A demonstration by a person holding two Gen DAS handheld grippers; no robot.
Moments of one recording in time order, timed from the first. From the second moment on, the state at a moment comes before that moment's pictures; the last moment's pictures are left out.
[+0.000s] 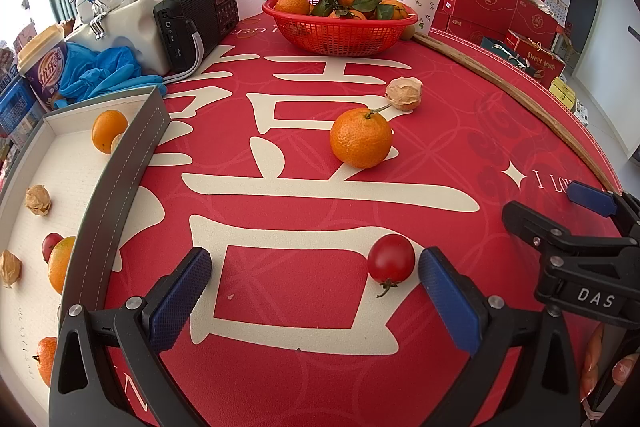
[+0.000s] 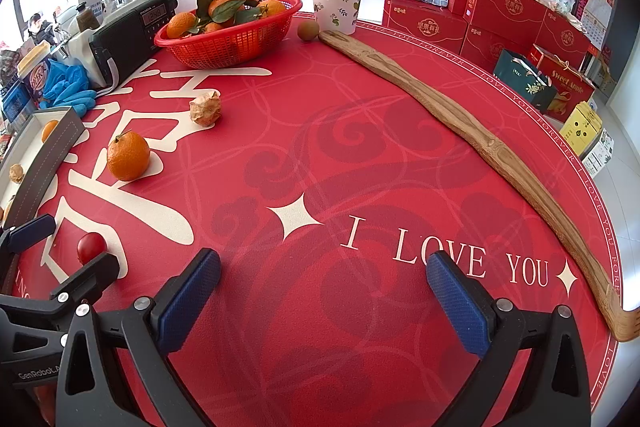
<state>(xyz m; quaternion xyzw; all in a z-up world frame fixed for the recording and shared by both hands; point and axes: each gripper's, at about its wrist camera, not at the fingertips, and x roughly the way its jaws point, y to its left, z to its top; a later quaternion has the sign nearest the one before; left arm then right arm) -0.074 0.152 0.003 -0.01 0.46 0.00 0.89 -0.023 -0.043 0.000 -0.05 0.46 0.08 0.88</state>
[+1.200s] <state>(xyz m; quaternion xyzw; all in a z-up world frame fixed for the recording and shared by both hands) -0.037 0.160 0.002 -0.01 0.46 0.00 0.89 -0.018 -0.093 0.005 -0.02 0.49 0.04 0.87</state>
